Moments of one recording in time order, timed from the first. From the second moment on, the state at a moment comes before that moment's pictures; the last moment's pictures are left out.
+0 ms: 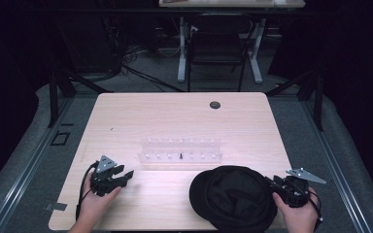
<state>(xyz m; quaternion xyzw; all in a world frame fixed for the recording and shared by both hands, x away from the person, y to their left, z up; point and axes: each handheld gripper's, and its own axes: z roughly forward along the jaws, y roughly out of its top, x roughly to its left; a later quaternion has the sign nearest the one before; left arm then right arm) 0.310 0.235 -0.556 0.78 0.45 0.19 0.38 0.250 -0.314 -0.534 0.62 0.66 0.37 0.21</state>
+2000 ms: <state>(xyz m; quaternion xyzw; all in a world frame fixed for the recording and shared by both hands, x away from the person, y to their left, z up) 0.308 0.228 -0.561 0.79 0.45 0.17 0.38 0.278 -0.337 -0.534 0.70 0.69 0.19 -0.06</state>
